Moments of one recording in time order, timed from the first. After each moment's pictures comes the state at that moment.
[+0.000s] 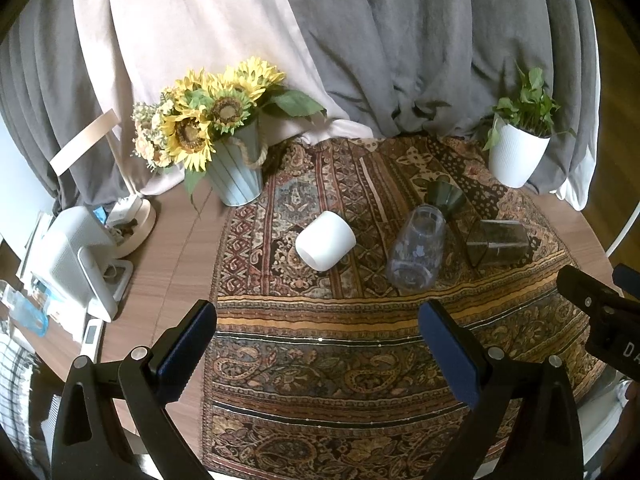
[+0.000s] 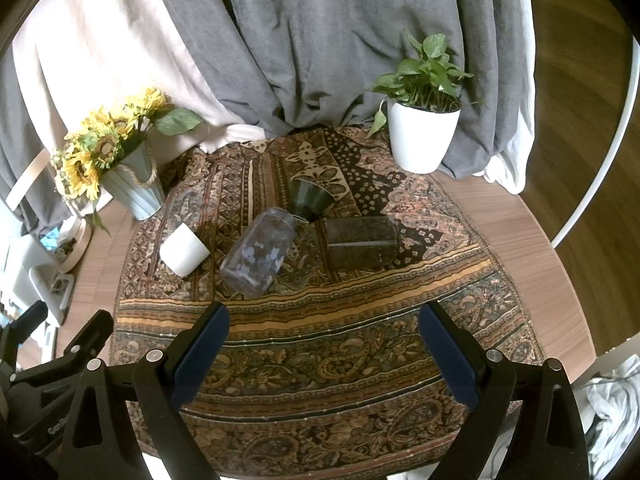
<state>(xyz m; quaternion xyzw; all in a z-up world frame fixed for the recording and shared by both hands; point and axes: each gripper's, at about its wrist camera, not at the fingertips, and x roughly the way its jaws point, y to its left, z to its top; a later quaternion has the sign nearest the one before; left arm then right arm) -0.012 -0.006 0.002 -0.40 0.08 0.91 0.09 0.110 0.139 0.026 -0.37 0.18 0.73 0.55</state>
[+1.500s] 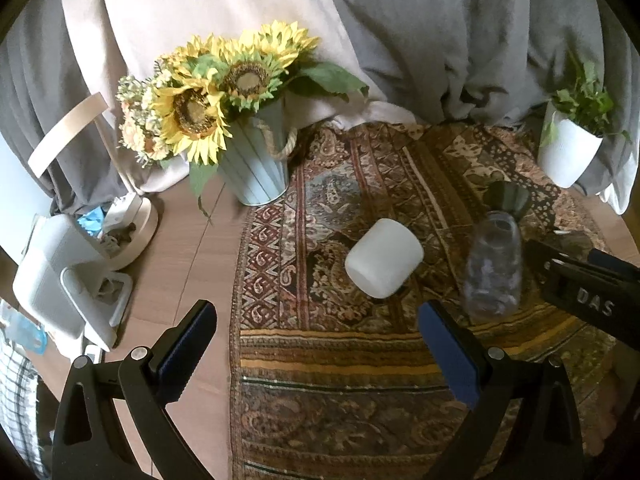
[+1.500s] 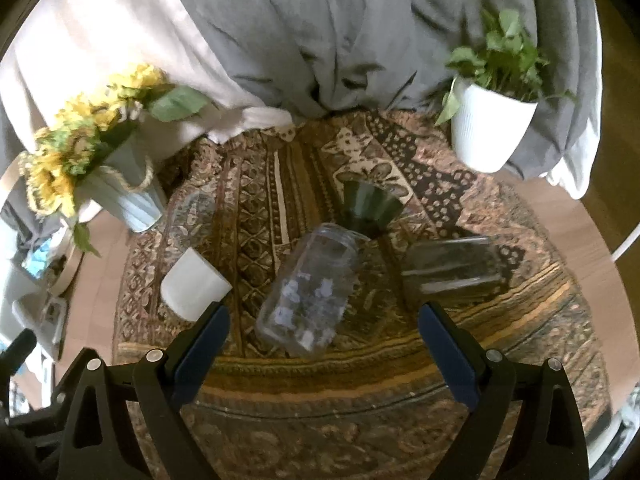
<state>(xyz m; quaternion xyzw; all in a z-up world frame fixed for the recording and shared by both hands) -0.110 -0.031 -0.049 -0.42 0.10 0.90 0.10 0.021 0.237 -0.047 -0.36 0.25 0.69 0.58</state>
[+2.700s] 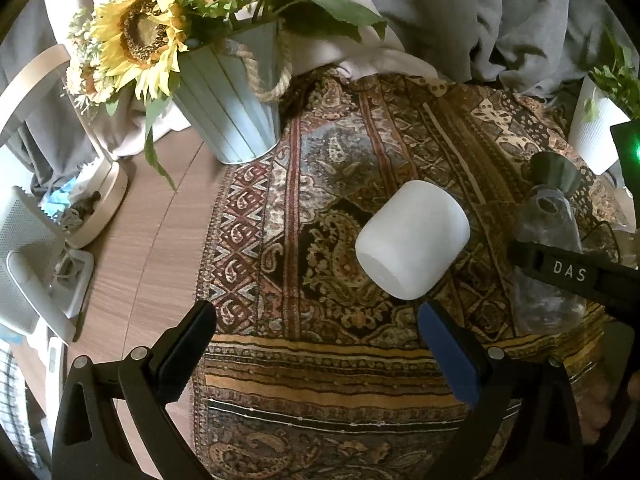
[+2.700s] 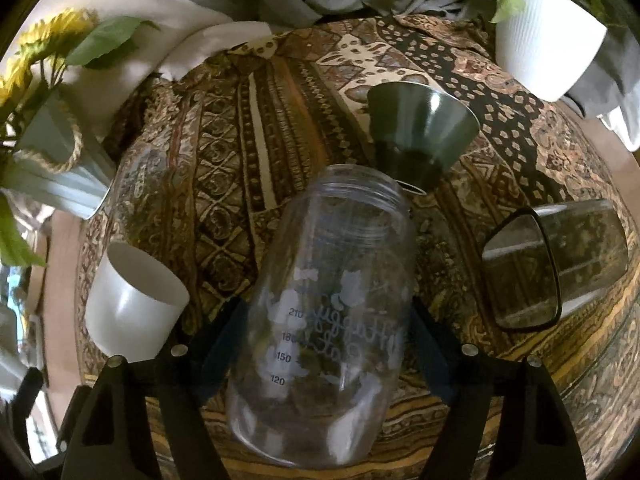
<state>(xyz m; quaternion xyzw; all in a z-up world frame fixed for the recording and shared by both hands) -0.158 -0.021 -0.120 -0.47 0.10 0.87 0.12 0.005 0.317 -0.137 -0.41 0.35 0.63 0.56</state>
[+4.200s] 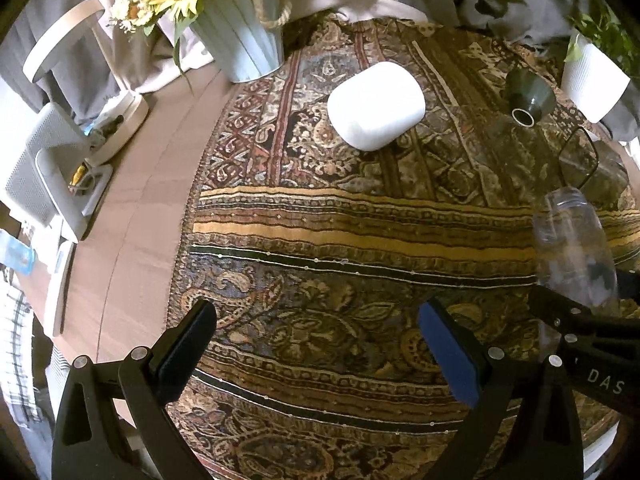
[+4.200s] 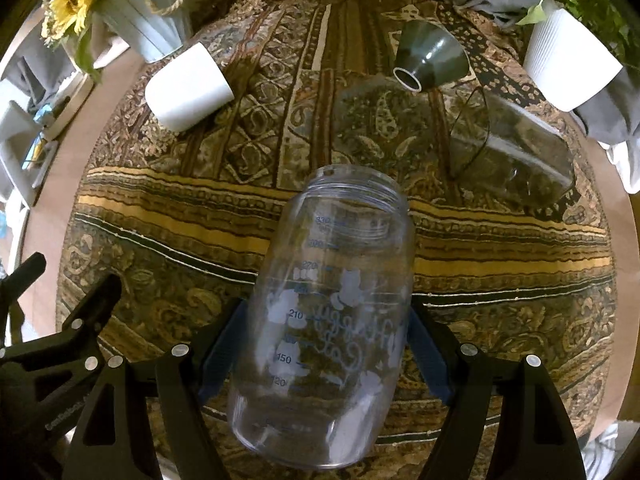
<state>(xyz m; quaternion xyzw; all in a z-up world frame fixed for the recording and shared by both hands) -0.054 -0.018 -0.143 -0.52 0.13 0.83 0.14 0.040 0.204 -0.130 -0.52 0.29 0.65 0.47</state>
